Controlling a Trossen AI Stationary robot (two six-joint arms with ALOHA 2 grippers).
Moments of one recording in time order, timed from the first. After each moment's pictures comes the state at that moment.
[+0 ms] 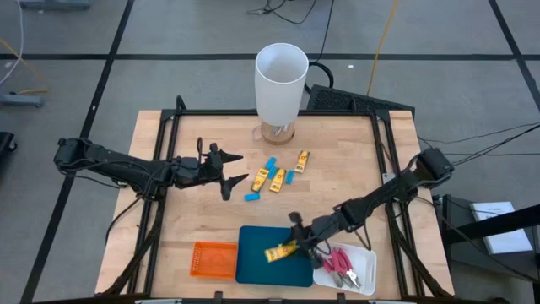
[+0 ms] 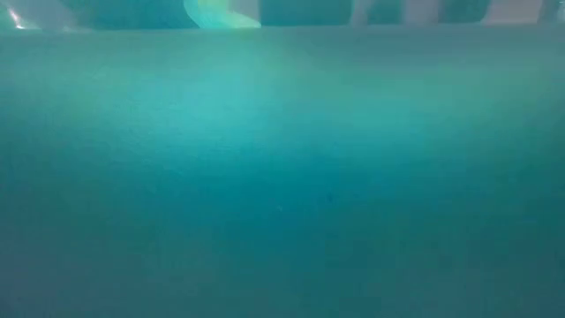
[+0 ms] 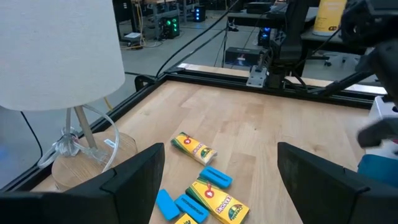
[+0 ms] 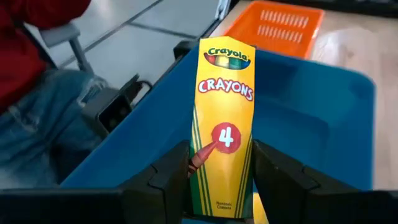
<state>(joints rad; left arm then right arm) -0.10 1.06 0.50 0.37 -0.39 -0.09 0.47 1.70 0.86 0.41 -0.03 0.07</state>
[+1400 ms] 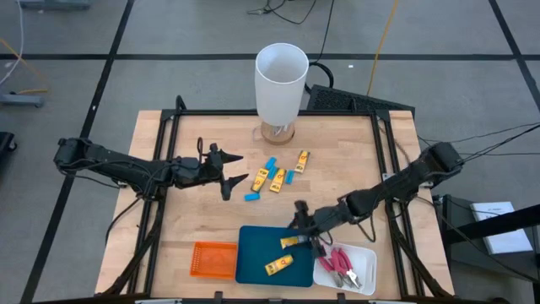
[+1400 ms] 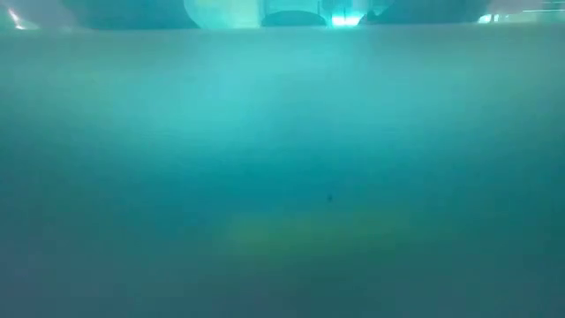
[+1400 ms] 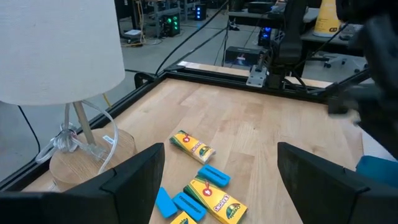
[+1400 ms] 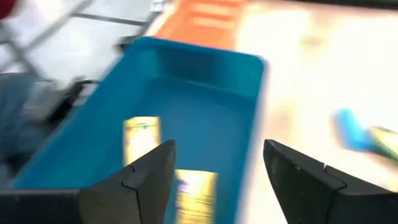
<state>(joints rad) -0.10 1.06 0.50 0.36 -0.39 -0.11 0.41 1.55 0.86 0.16 0.05 0.11</state>
